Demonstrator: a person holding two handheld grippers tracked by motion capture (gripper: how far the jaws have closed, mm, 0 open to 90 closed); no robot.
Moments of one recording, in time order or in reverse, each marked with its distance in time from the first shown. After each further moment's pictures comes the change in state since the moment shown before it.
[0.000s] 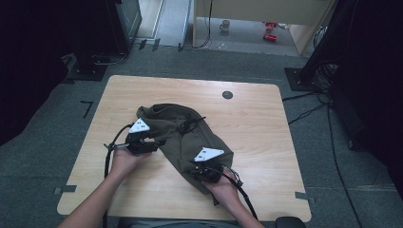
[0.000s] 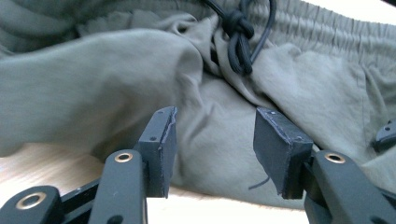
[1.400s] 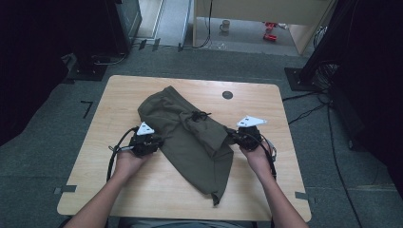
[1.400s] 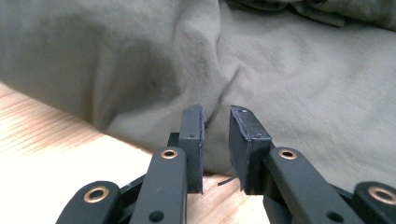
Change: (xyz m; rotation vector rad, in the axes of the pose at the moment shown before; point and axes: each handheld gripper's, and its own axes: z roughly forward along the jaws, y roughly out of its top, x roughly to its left) left arm 0.003 -0.013 0.018 0.092 0.087 -0.033; right arm -0.127 0.015 -0.077 -0.060 -0.272 0.083
